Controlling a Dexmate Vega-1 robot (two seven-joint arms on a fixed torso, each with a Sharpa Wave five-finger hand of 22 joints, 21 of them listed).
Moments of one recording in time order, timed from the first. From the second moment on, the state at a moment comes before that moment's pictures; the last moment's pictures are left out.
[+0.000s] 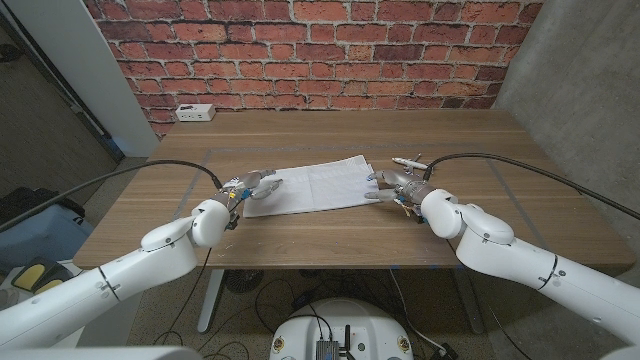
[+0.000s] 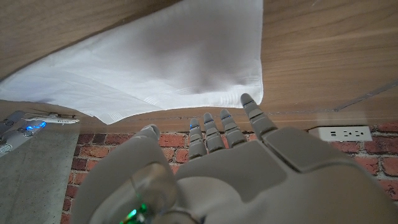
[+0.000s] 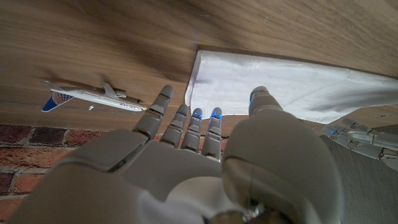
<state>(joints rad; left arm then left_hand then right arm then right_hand) 1.05 1.01 0.54 -2.05 0.26 0.53 0.16 0.42 0.13 0.28 0.16 0.19 0.17 -0.07 0.18 0.18 0.18 -0.03 0.20 0.20 0.12 -0.02 0.18 0.18 0.17 0.11 0.24 0.20 -0.89 -0.90 -0.76 -2.15 -0.43 -0.65 0.08 0.83 0.09 0.17 -0.03 0.18 0.32 -0.08 0.18 0.19 0.23 -0.01 0.18 0.21 0.19 -0.04 0.19 0.21 0.32 0.08 0.20 0.18</state>
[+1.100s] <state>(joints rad) 1.01 1.02 0.56 -2.03 0.24 0.53 0.11 0.36 0.13 0.25 0.17 0.19 0.17 -0.07 0.18 0.18 0.19 -0.03 0.20 0.20 0.12 -0.01 0.18 0.18 0.17 0.12 0.24 0.20 -0.83 -0.83 -0.90 -2.10 -0.76 -0.73 0.20 0.97 0.06 0.22 -0.15 0.21 0.27 -0.11 0.18 0.19 0.19 -0.06 0.18 0.20 0.18 -0.04 0.19 0.19 0.33 0.06 0.20 0.18</state>
